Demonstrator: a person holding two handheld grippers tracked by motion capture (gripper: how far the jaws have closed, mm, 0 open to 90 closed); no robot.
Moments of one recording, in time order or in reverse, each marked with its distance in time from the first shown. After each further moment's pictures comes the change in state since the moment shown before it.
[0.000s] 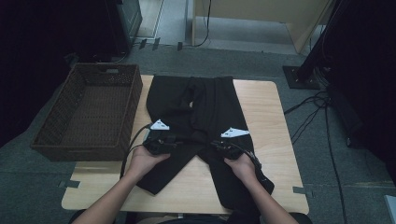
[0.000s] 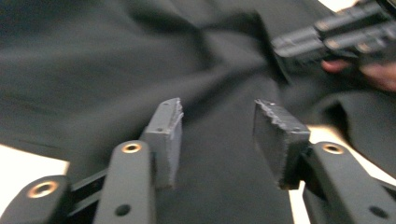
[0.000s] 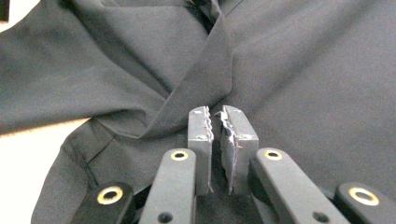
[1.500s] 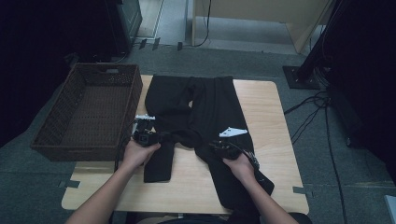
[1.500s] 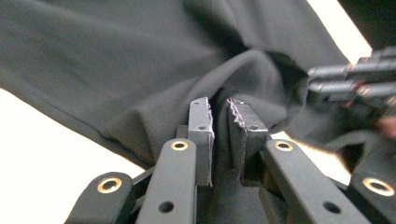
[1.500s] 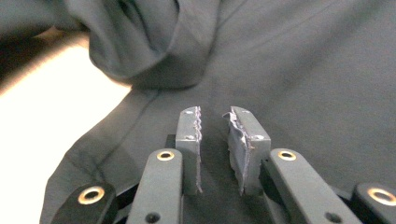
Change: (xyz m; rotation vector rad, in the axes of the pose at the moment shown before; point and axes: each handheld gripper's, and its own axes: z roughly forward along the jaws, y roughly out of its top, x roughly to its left) left arm 0.059 0.000 -0.009 -0.025 -0.044 -0.234; right arm 0.005 0.006 0.000 0.011 0.016 0.017
